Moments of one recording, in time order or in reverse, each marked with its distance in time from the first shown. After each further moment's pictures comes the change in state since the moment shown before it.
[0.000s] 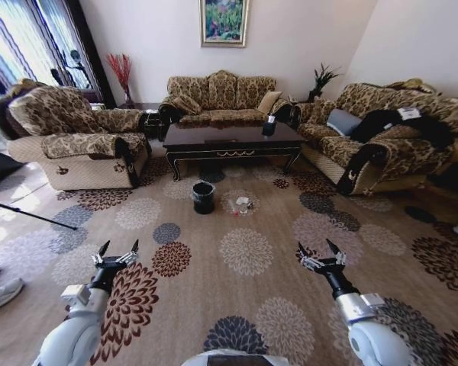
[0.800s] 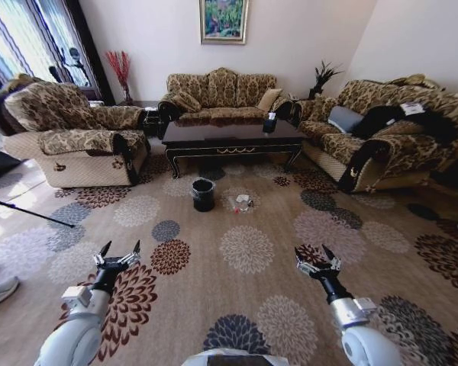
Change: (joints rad) left arm 0.003 -0.010 0.011 -0.036 0.002 0.039 -0.011; right arm -0.006 0.046 -0.037 -0.008 -0.034 -0.003 0.004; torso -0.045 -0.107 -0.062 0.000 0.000
